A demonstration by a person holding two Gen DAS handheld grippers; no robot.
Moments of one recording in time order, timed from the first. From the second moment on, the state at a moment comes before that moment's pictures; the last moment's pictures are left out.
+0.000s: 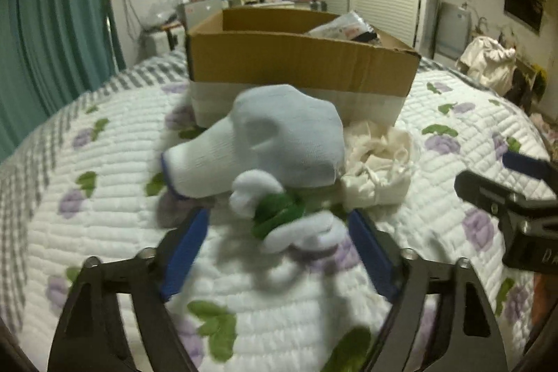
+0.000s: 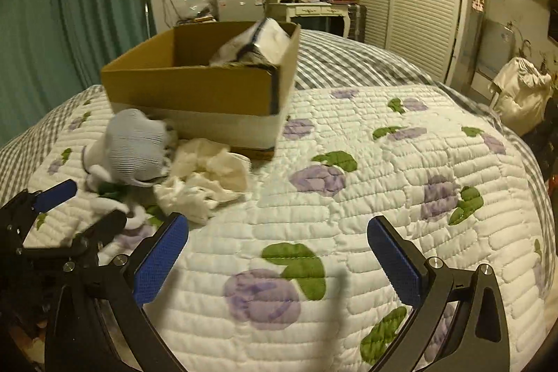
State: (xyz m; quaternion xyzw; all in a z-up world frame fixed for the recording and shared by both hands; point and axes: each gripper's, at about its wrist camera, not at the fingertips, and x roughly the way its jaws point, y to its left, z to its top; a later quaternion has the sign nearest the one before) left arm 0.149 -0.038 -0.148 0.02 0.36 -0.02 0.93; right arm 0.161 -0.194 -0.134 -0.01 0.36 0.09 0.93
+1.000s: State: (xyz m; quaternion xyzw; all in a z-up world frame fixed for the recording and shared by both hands) left arm 0.141 0.021 -0.134 0.00 0.36 0.00 0.93; right arm 0.187 -0.105 -0.167 -0.03 0.39 0.12 0.91
